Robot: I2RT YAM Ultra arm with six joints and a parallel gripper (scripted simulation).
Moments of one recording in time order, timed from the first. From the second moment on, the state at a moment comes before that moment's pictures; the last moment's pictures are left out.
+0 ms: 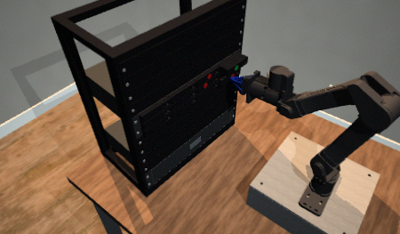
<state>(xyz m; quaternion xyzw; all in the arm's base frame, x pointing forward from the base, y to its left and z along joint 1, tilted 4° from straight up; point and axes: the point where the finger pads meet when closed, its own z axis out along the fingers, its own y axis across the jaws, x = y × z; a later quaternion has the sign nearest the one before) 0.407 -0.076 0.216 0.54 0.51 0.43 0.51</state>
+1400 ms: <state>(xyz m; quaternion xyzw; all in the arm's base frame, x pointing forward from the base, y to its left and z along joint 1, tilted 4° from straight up) 0.409 -0.076 0.216 0.55 0.51 0.43 0.51</state>
